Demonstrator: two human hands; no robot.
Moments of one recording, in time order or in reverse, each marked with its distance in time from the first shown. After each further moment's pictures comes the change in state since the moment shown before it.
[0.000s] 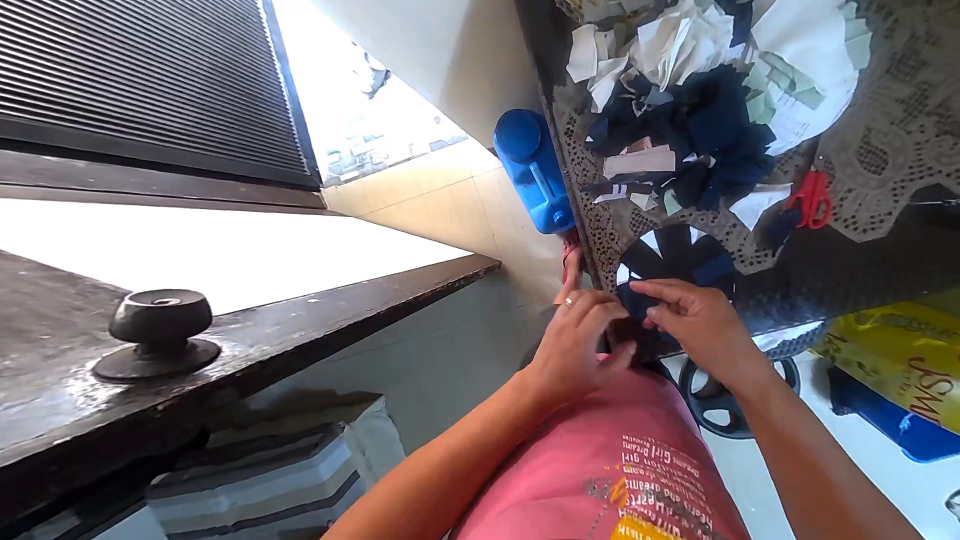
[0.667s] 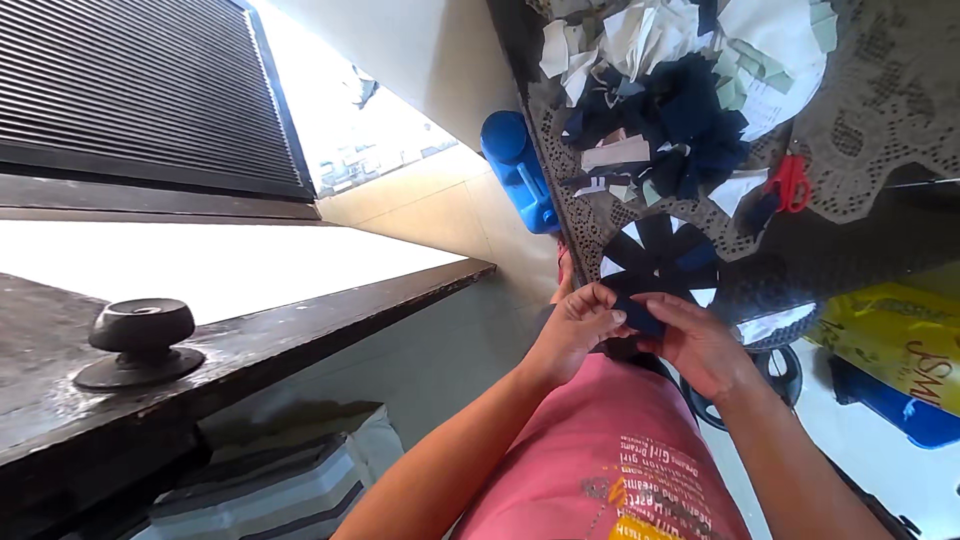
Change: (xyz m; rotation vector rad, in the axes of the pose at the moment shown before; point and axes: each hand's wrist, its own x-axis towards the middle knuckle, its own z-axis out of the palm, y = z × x) left_hand 0.017 0.018 0.009 -1.325 -0.072 -0.752; right_hand -0.019 0.035 0.000 0.792 -0.056 0.249
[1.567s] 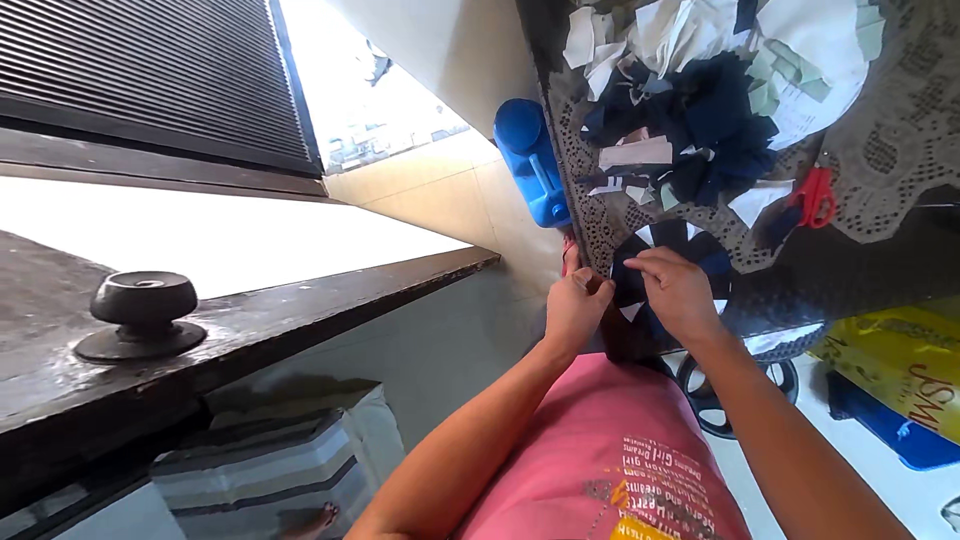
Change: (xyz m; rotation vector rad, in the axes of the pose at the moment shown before) left_hand 0.039 -0.002 -0.009 1.046 0.483 -0.104; right_hand 0.073 0.000 -0.002 -1.219 0.160 -0.835
